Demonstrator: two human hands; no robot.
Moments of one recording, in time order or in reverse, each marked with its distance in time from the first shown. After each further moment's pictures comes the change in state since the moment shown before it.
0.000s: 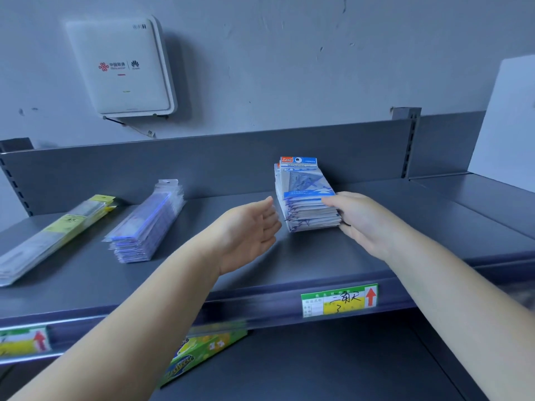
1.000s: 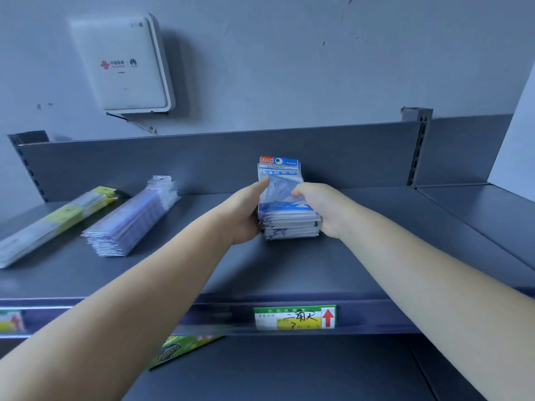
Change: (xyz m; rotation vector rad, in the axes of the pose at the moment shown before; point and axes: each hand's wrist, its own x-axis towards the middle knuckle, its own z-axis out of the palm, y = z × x) left_hand 0.064 0.016 0.029 -0.023 0.185 0.014; right_hand 0.043 -0.026 -0.005 0.068 -0.163 0.115
